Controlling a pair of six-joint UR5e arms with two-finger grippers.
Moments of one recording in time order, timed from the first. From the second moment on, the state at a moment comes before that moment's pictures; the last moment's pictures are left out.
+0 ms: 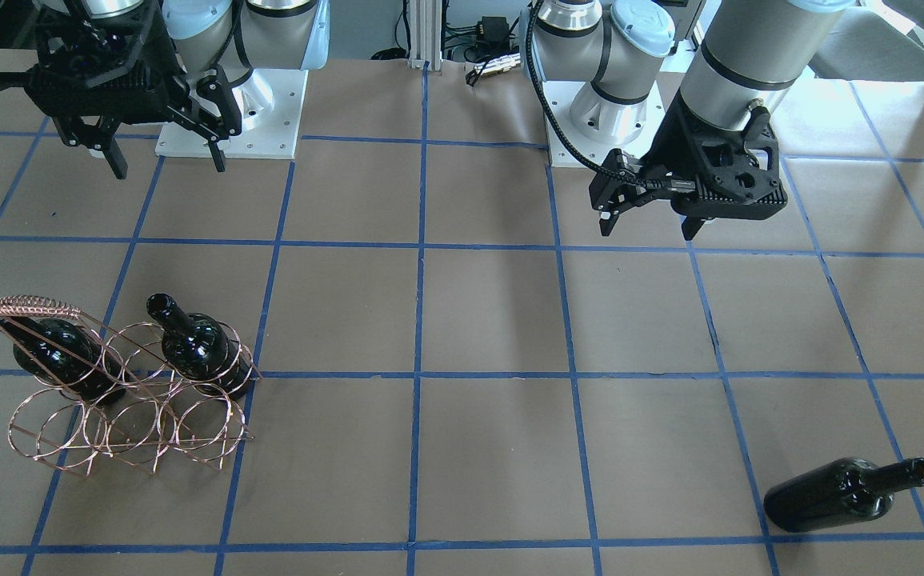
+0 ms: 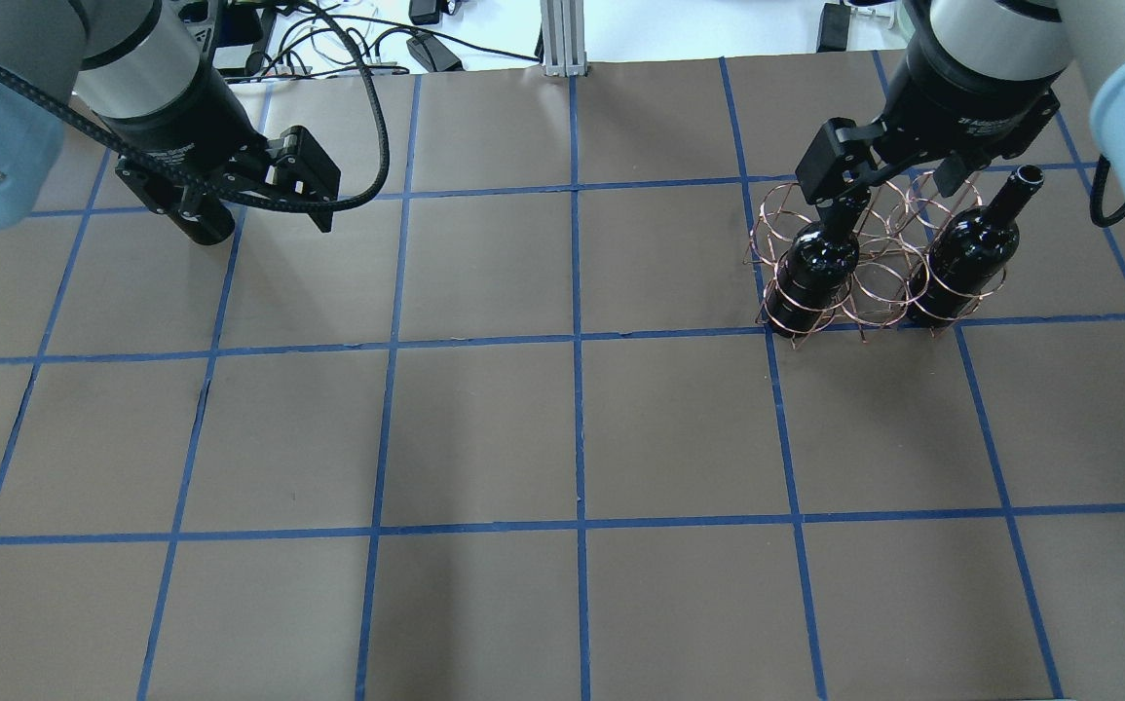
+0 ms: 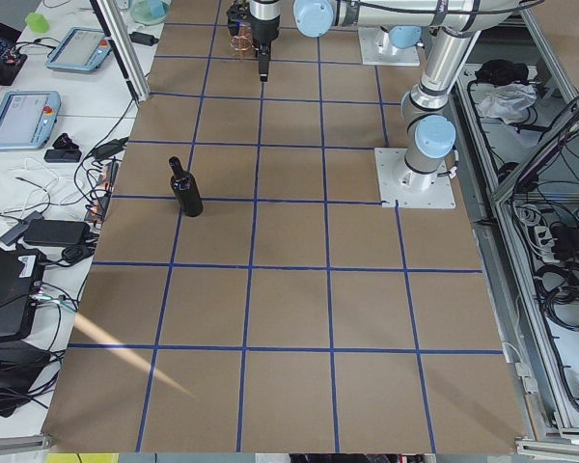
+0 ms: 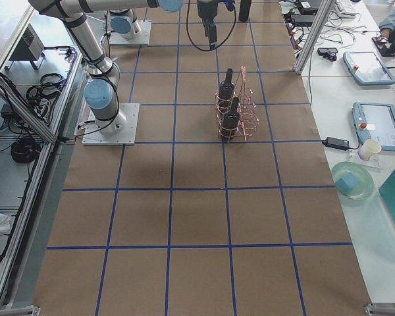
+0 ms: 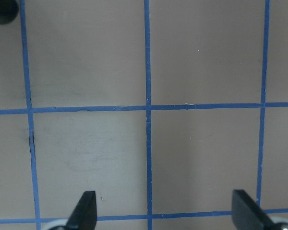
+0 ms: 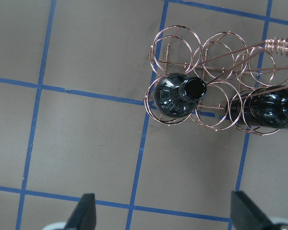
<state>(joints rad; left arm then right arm) -1.55 -1.58 -1.58 -1.50 1.54 0.03 1.59 -1.66 1.59 -1.62 -1.61 -0.16</state>
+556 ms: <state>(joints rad) -1.55 -1.56 -1.58 -1.50 1.54 0.03 1.59 -1.63 1.59 -1.65 -1.60 -0.17</state>
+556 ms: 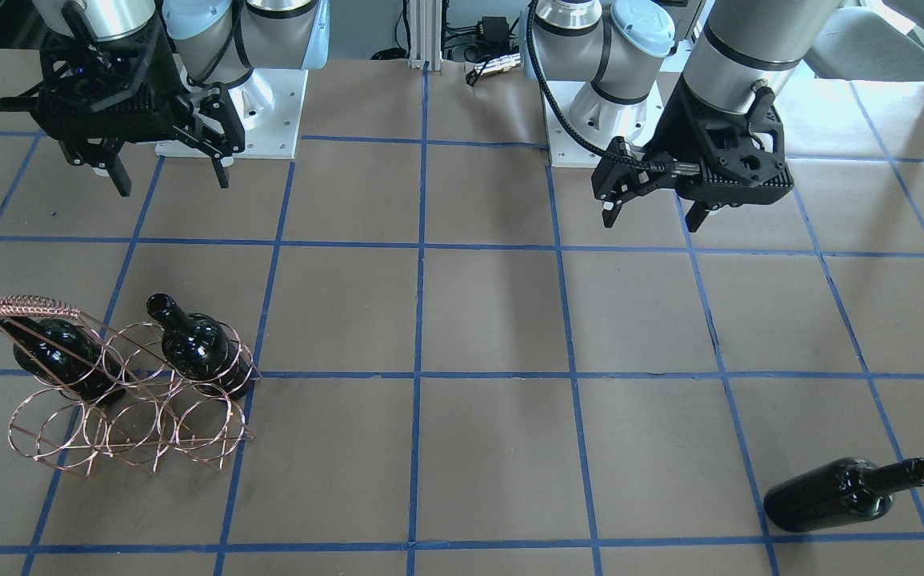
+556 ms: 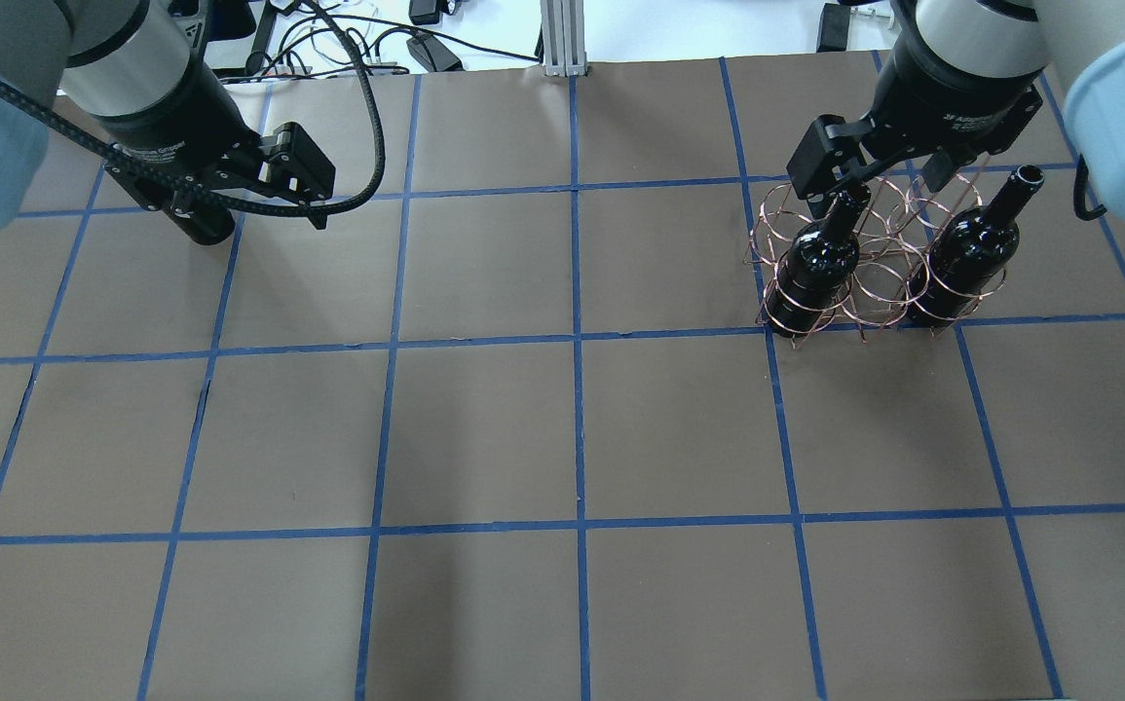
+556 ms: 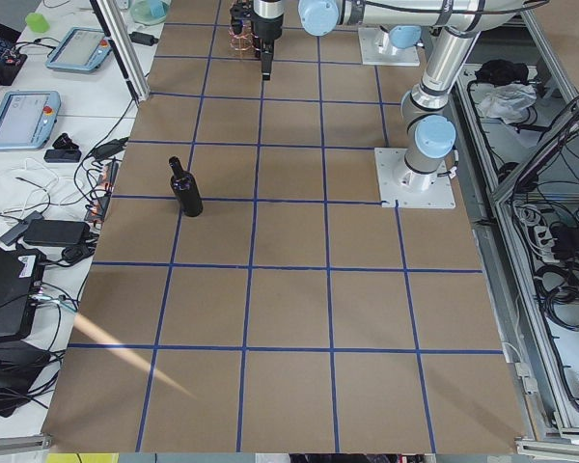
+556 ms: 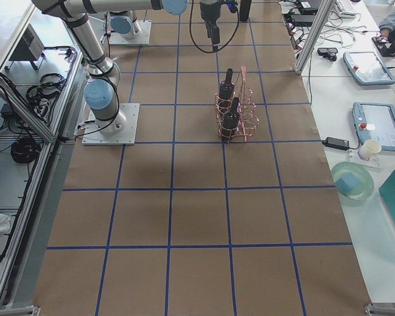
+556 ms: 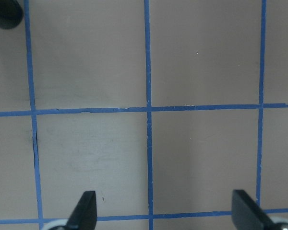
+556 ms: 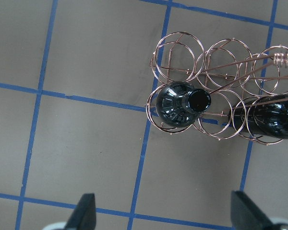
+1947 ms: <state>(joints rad) -1.51 -1.58 -1.57 -1.51 1.62 0.04 1.59 -1.63 1.59 -1.65 -1.60 -0.17</state>
